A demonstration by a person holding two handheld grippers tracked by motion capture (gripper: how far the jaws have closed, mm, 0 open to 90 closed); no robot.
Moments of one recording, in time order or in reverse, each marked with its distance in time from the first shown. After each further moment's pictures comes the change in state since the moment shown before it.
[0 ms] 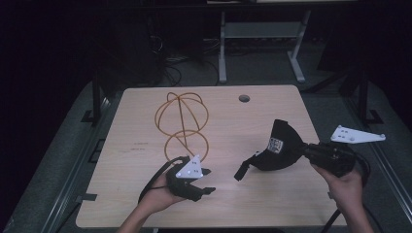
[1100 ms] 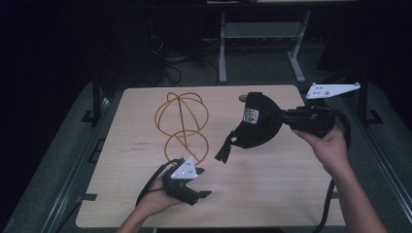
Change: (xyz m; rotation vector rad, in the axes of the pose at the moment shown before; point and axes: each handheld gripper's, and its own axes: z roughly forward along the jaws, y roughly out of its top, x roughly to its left) left arm 0.005 -0.020 0.004 -0.018 0.023 -0.054; right arm 0.010 0.104 0.043 0.069 0.112 -0.100
